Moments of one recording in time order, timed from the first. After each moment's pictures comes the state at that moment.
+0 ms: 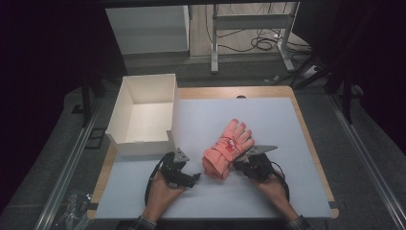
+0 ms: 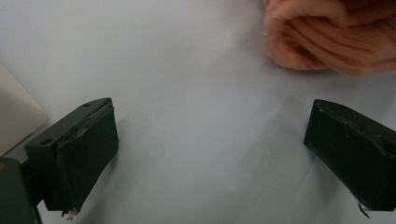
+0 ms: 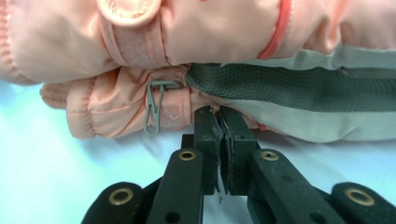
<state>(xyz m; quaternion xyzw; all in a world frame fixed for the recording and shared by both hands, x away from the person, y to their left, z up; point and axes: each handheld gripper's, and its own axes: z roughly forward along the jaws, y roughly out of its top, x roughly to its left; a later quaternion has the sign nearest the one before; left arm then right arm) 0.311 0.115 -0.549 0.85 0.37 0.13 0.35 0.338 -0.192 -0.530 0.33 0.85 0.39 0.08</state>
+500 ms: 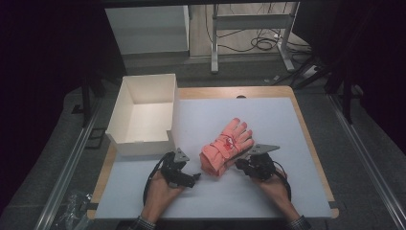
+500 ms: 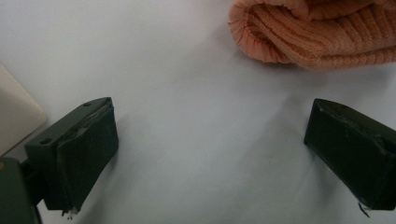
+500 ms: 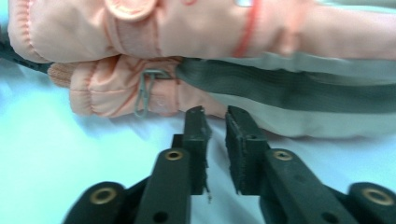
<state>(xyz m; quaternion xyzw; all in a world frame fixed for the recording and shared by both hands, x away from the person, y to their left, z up) 0.311 0.115 -0.549 0.85 0.37 0.13 0.35 0.336 -0.198 -0.522 0.33 0.85 0.40 0.11</state>
